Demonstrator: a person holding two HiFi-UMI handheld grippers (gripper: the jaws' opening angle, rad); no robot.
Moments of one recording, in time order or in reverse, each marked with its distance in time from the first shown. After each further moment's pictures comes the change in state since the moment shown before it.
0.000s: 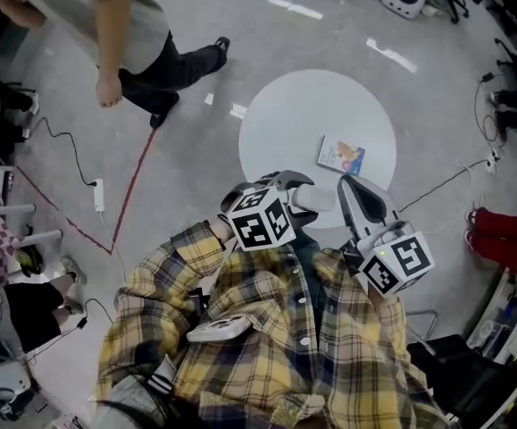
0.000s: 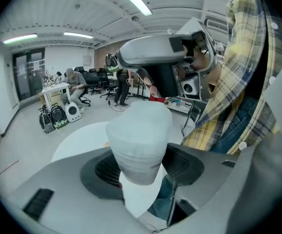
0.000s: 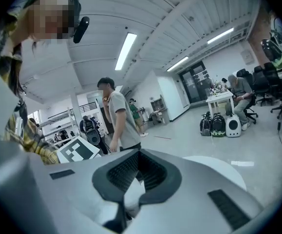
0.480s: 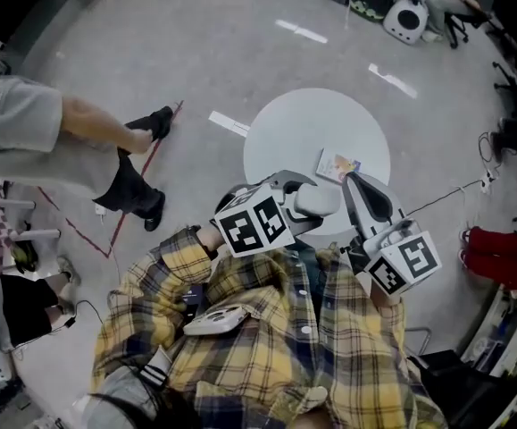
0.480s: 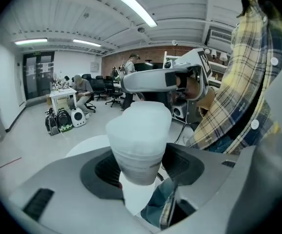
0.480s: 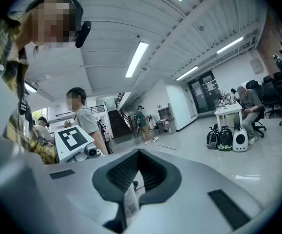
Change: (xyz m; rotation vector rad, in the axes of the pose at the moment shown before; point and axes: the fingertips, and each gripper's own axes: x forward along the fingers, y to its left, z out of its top) left arm -0.070 -0.015 0.066 -0.053 -0.092 0.038; right arm -0.018 0.030 0.058 -0.093 -0.086 0.062
